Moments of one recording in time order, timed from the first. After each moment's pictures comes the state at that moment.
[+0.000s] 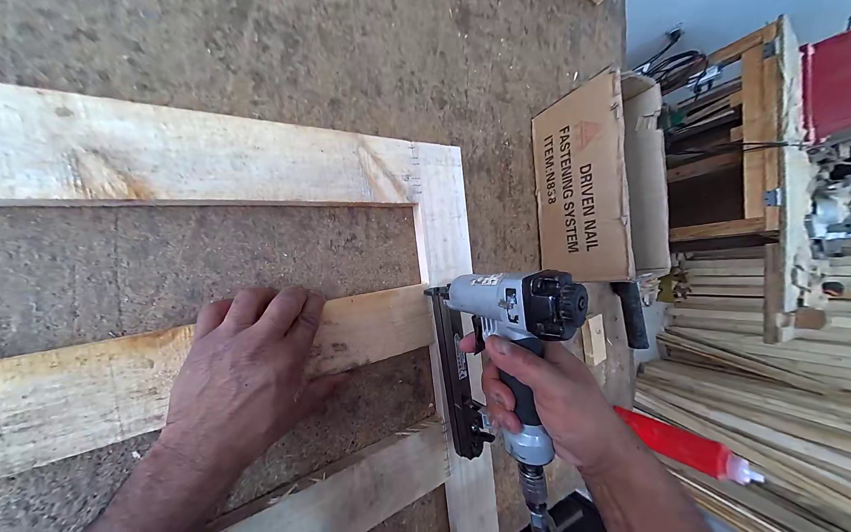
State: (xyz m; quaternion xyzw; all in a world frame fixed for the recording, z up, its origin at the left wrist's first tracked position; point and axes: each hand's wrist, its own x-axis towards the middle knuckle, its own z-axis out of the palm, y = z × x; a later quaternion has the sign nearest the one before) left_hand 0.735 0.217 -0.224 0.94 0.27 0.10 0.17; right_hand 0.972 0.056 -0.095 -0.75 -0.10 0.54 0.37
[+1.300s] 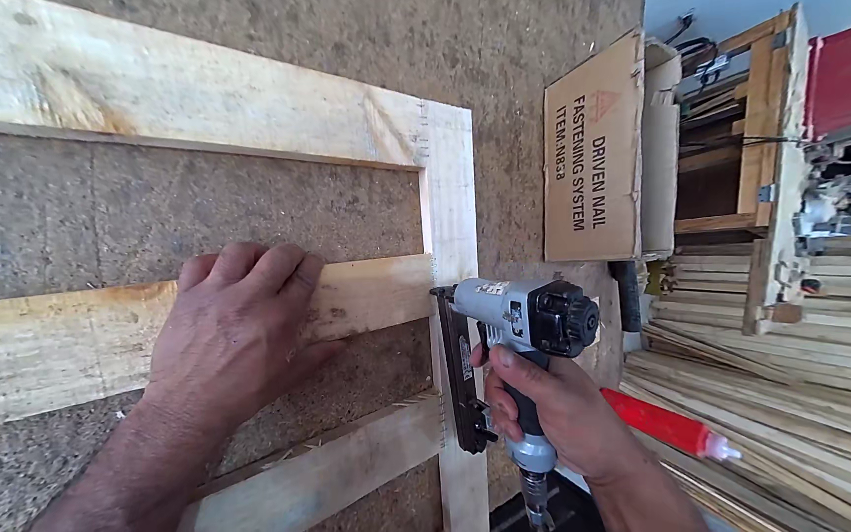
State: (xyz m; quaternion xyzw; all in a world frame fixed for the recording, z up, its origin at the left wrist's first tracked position) left_hand 0.732 0.221 -0.224 0.94 0.27 0.10 0.18; right_hand 0.958 0.024 -0.094 -0.76 -0.10 0.55 0.35
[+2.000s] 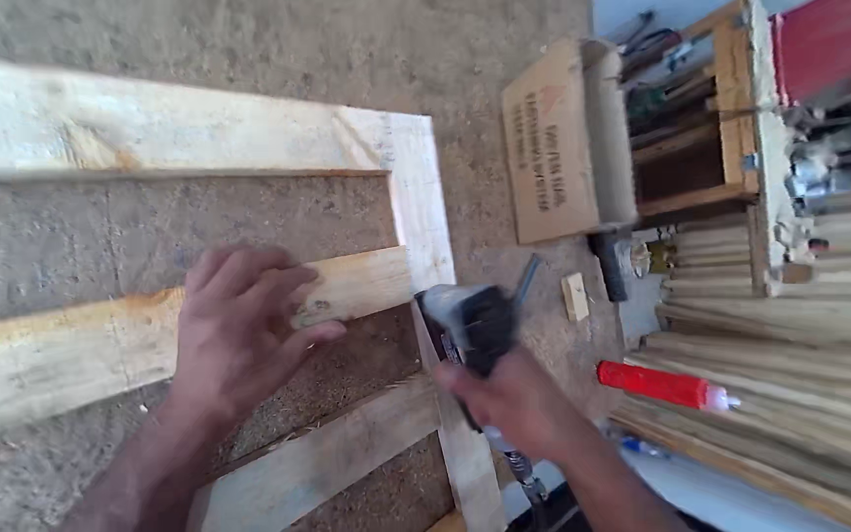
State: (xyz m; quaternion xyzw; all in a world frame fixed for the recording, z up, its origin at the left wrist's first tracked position) left_hand 0.723 0.205 -0.208 0.86 0.27 0.26 0.36; right_hand 0.928 0.001 -0.079 -0.85 -0.25 0.44 0.12
